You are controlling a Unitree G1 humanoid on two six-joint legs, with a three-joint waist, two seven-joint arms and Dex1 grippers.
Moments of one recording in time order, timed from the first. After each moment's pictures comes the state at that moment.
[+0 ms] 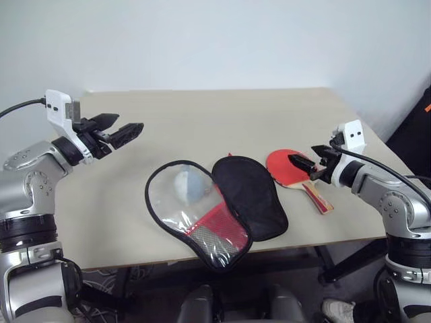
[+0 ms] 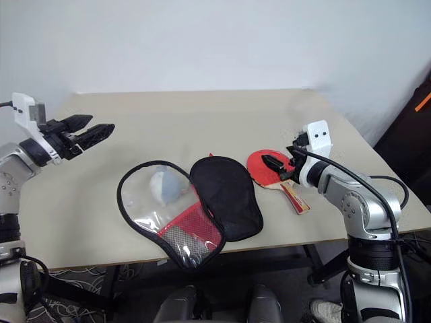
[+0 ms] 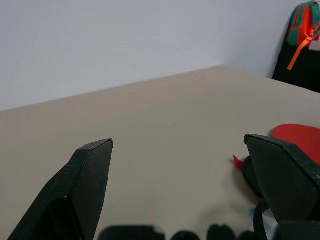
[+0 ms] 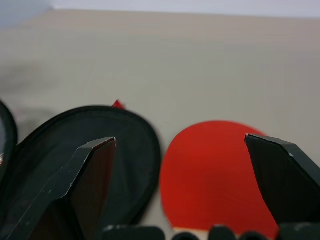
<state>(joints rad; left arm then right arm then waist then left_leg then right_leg) -0.58 0.80 0.34 0.24 -0.53 0.60 -0.85 -0.47 -0.52 -0.15 -0.25 0.53 0.99 0.43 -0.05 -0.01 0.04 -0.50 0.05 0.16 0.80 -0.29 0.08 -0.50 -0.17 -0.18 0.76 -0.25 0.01</state>
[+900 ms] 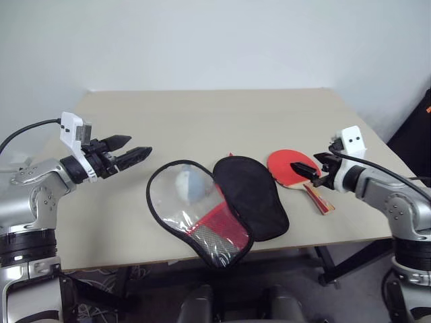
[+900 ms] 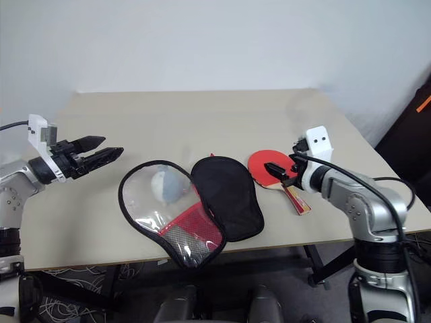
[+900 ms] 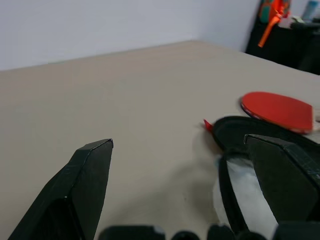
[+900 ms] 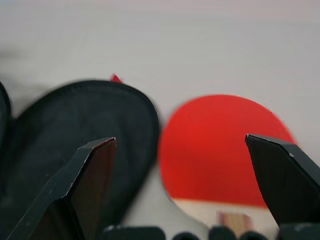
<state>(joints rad) -0.45 0.81 0.32 0.20 -0.53 0.60 -0.99 -0.45 -0.63 -0.13 -0.27 0.53 1.06 0.44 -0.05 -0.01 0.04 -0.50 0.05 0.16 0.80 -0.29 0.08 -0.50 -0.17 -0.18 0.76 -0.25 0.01</state>
